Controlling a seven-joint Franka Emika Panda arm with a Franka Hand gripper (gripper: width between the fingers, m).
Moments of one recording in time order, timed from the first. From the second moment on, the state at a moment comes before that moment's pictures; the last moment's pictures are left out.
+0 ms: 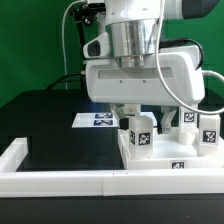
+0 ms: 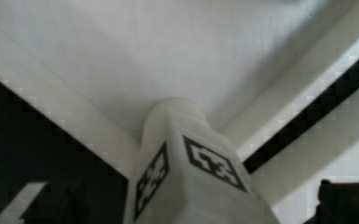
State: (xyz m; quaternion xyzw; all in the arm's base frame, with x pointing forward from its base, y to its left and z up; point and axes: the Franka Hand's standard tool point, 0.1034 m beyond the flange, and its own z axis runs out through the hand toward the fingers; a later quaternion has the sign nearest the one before) arm 0.589 0.012 0.070 -0.95 0.30 -0.03 0.05
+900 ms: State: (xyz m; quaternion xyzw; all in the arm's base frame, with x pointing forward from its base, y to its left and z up) arm 0.593 0.010 0.074 -1.00 0.02 -0.05 0.02
